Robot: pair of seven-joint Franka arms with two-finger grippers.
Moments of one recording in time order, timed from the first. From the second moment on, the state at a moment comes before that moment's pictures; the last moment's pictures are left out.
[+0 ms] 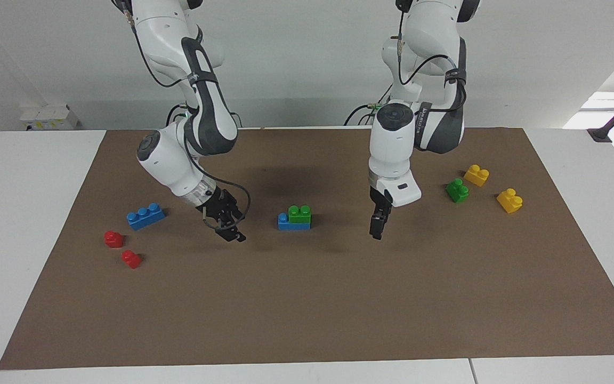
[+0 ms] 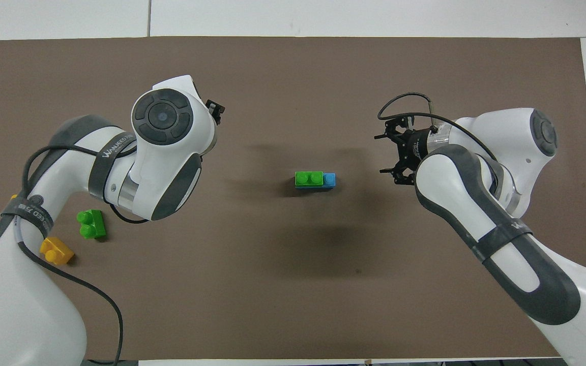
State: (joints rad) left arm -0.44 0.29 0.00 -1.77 0.18 2.18 -1.54; right arm 0.15 0.24 0.05 -1.99 0.57 2.33 1.12
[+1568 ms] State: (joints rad) left arm -0.04 0.00 0.01 -1.77 0.00 1.81 -0.15; right arm 0.04 0.05 0.04 -1.66 0.02 1.70 0.21
